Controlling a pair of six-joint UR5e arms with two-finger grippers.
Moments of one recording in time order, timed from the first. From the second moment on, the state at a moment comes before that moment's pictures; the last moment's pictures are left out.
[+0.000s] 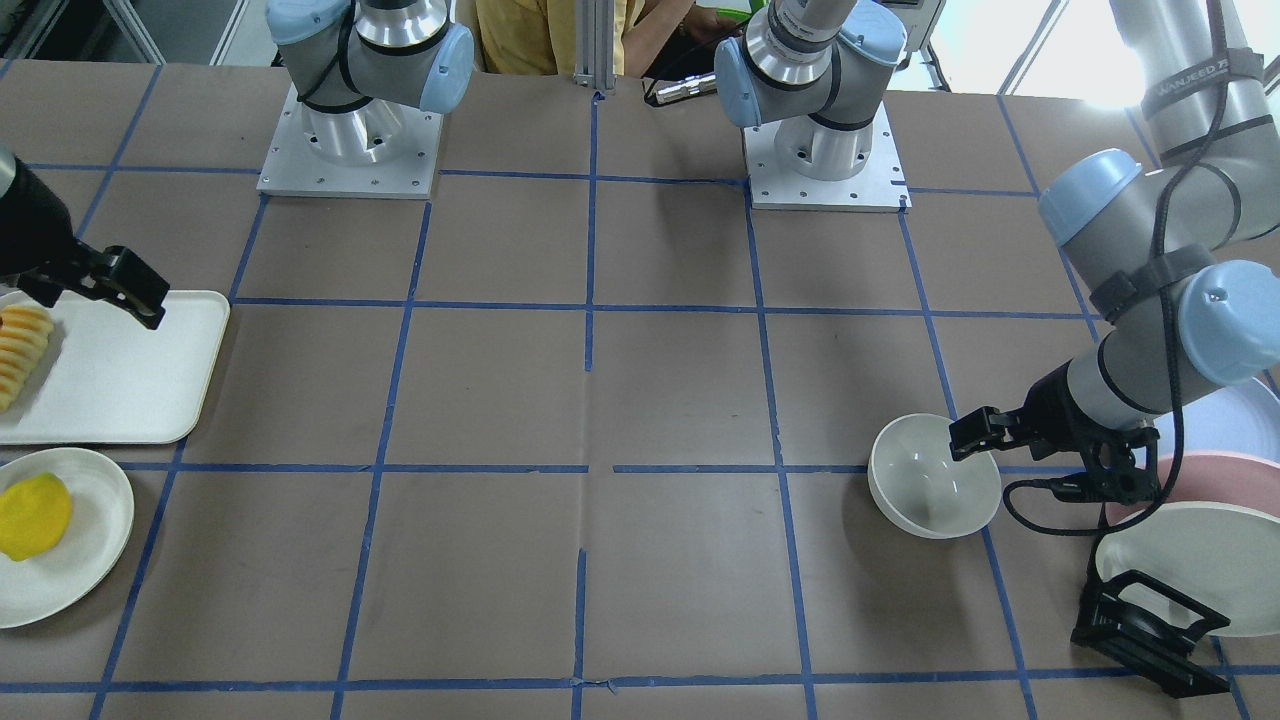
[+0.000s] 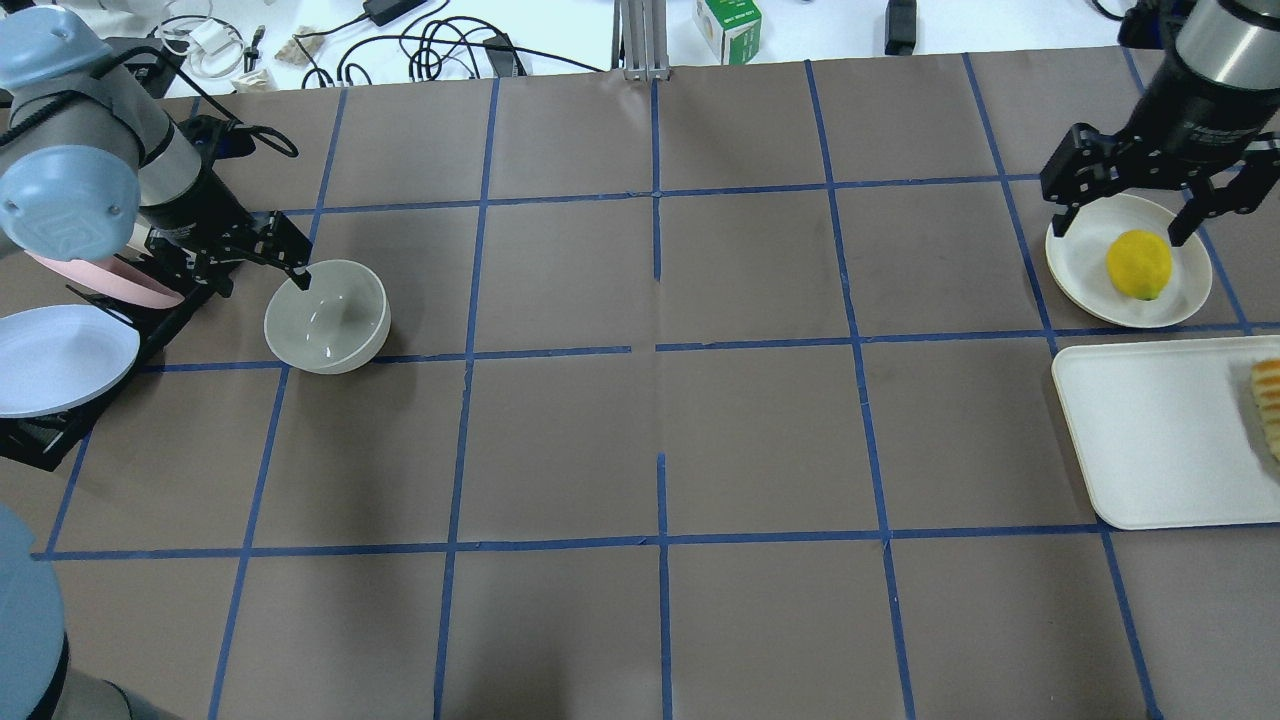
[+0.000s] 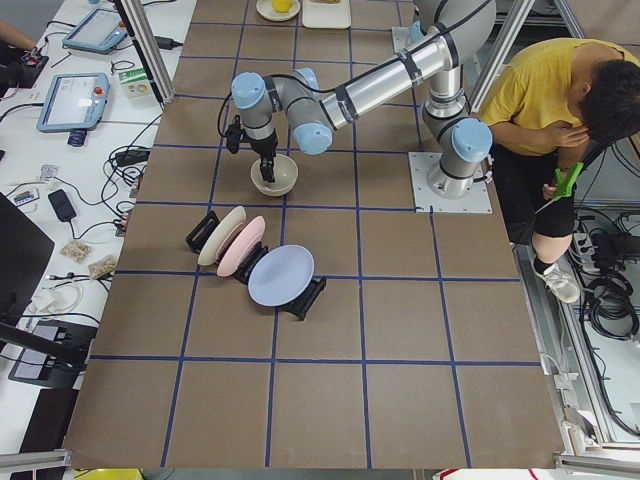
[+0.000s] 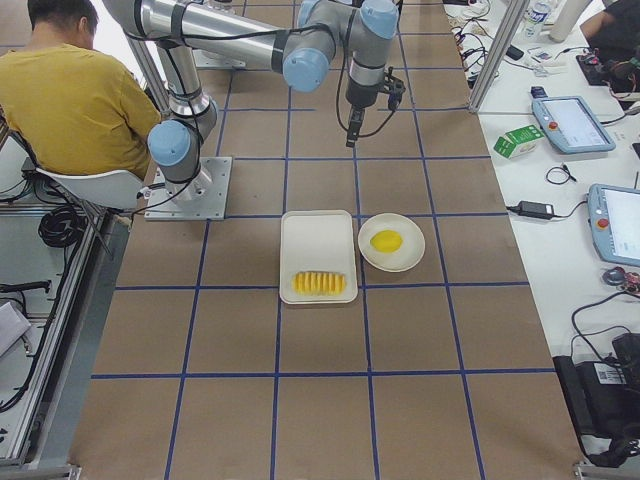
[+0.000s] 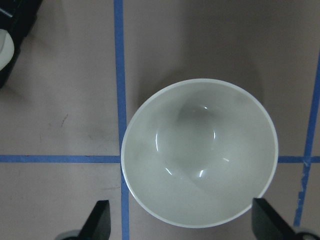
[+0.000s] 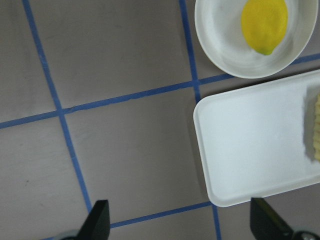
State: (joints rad) left arm -1.22 -1.92 -1.68 -1.20 1.56 0.32; right arm 1.25 -1.48 1.60 -1.63 -1.65 -0.14
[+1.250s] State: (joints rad) left arm -1.18 -2.00 -1.78 -1.02 1.52 0.46; right arm 1.07 -1.10 1.60 -2.13 -1.64 -0.54
